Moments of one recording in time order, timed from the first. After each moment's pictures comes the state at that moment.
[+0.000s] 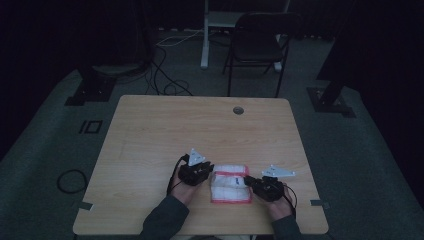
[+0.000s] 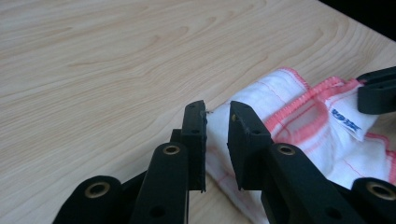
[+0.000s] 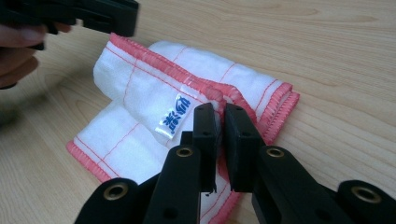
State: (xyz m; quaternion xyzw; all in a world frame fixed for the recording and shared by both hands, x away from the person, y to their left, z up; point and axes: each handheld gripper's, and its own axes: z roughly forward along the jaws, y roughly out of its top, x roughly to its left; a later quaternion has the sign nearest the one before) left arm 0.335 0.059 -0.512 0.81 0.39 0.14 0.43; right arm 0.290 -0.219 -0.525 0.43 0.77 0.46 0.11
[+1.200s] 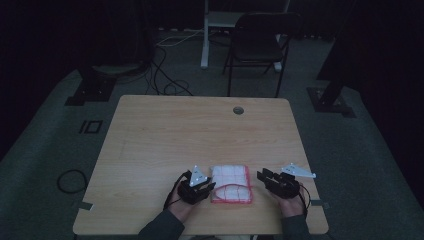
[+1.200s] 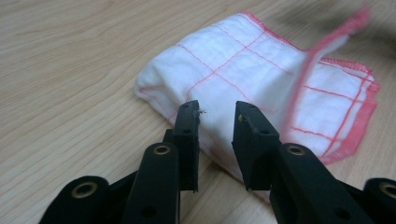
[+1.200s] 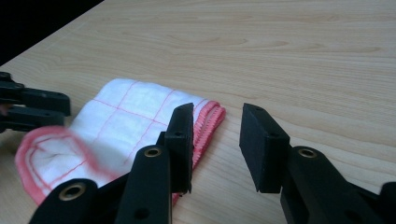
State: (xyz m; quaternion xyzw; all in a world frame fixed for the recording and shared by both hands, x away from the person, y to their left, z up) left arm 0.284 0.068 -0.526 0.83 0.33 0.14 0.42; right arm 0.292 -0.263 -0.520 0.48 0.71 0.49 0.14
